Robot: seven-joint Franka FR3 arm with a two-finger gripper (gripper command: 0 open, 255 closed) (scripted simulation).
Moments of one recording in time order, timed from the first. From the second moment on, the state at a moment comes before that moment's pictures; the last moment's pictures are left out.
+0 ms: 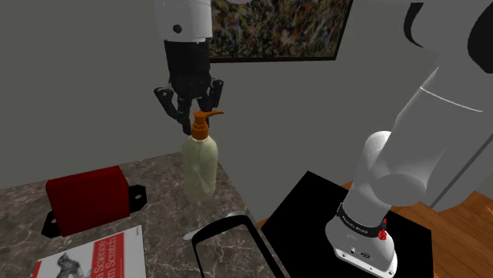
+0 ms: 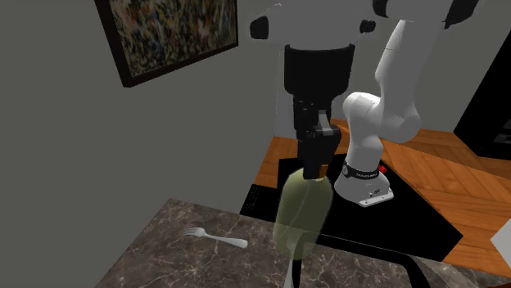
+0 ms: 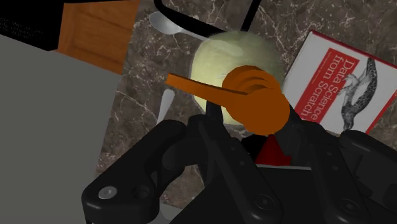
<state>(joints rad) 0.25 -0.18 0.41 -1.84 0.11 1.63 0.77</state>
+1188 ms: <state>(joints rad) 0.36 -0.48 0.49 -2.07 0.26 1.60 0.90</state>
